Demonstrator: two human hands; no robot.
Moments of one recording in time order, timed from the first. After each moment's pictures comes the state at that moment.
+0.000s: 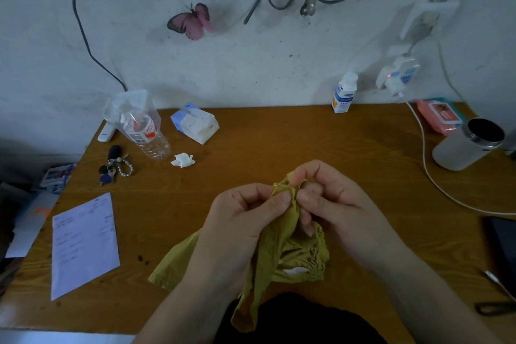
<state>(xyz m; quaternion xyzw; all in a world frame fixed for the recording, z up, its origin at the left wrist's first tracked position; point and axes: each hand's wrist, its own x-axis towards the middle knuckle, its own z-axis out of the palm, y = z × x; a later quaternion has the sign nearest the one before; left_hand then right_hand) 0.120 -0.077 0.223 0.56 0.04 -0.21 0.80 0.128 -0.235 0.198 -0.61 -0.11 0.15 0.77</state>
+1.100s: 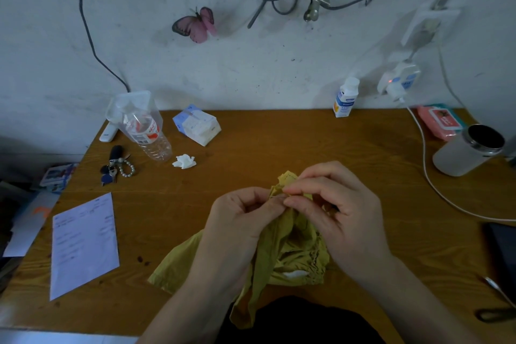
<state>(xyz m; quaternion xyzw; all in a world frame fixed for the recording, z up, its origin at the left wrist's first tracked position) 0.120 -0.076 0.220 0.60 0.09 -0.17 0.77 0.126 -0.221 0.196 -0.83 -0.19 -0.24 0.47</state>
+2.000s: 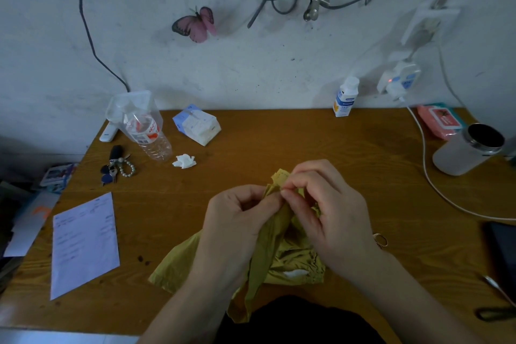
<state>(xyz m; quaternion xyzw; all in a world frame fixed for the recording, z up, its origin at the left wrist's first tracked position) 0.120 -0.076 0.219 0.67 0.09 -0.14 0.73 0.130 -0.213 0.188 -0.87 -0.21 -0.26 0.37</state>
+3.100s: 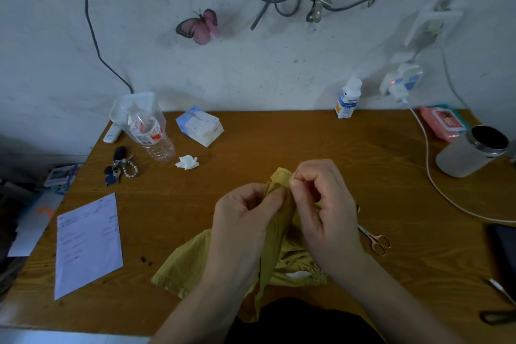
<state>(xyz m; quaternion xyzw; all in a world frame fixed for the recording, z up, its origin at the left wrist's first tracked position) 0.121 -0.083 0.213 0.67 0.11 -0.10 0.72 0.133 -0.198 0.177 -0.81 -0.15 -0.28 0.49</state>
